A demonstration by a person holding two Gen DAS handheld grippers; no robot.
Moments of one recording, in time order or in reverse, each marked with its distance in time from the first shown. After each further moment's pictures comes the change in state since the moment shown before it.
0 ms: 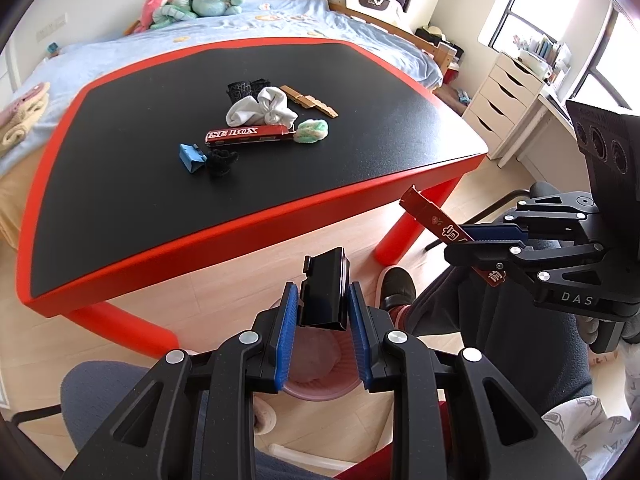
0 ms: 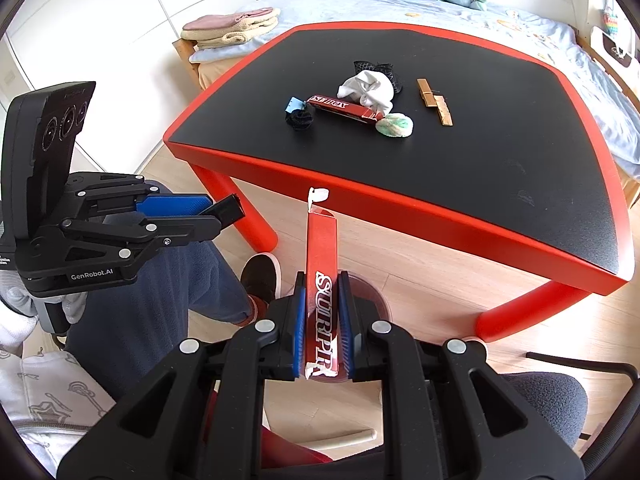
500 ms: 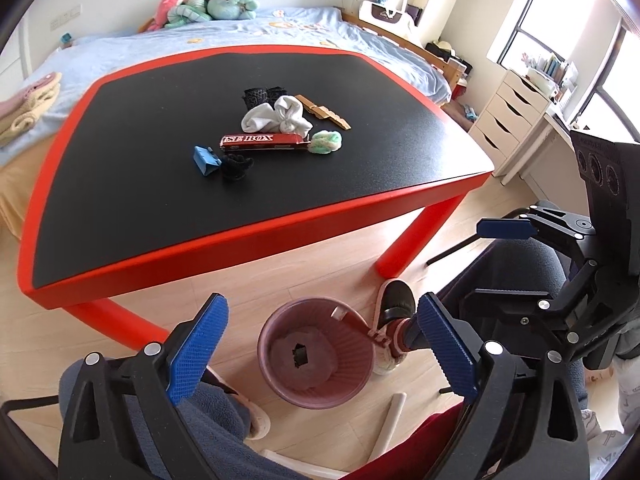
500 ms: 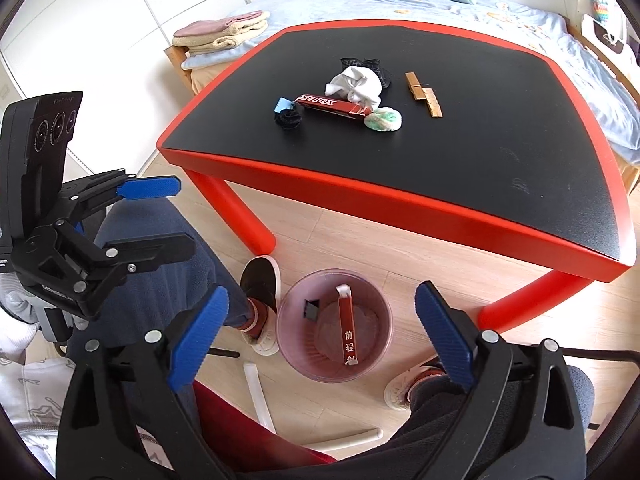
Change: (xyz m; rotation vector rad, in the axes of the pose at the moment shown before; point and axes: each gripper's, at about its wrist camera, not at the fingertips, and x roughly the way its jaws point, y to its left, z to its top) left arm -0.005 0.011 0.001 -0.059 -0.046 0.016; right arm 0.001 -0.012 -0.005 0.053 -0.009 -0.019
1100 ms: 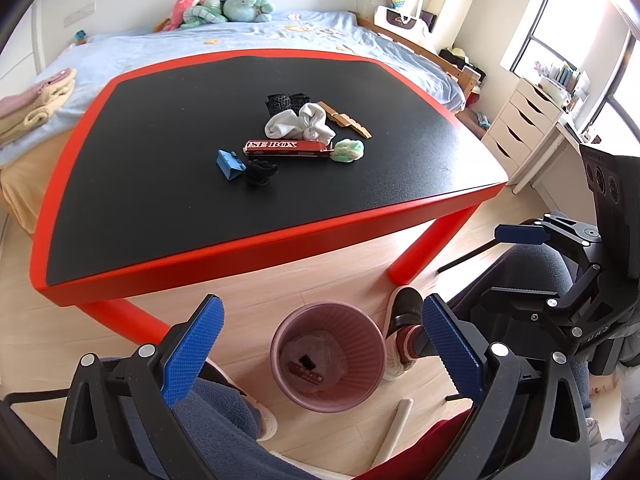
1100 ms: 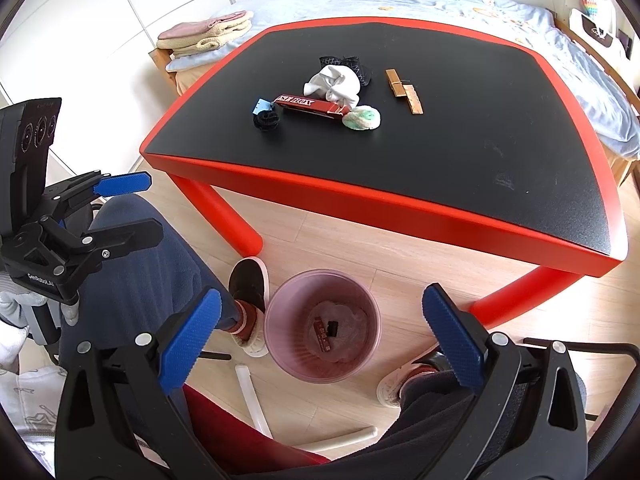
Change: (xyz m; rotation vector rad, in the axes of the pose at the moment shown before) left arm -0.003 0.011 0.005 -0.025 -0.008 0.027; right arm 0.000 -0.006 0.002 0.020 0.003 -0.027
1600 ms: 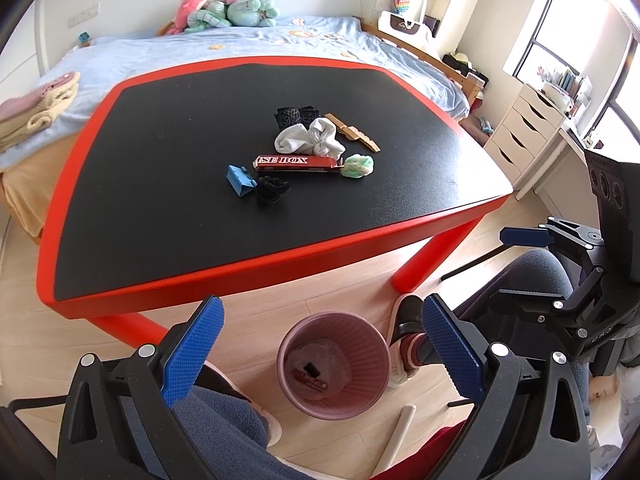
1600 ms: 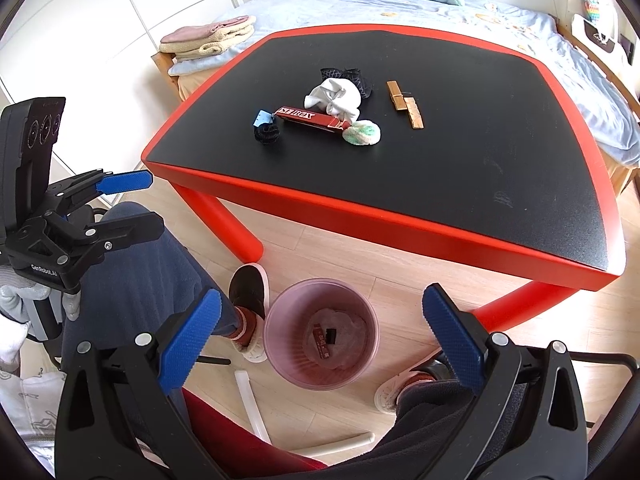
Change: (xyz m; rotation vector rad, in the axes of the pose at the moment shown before) left arm -0.004 0.007 0.014 -0.003 -0.019 0.010; right arm -0.006 -0.002 0.017 -0.014 -0.017 0.004
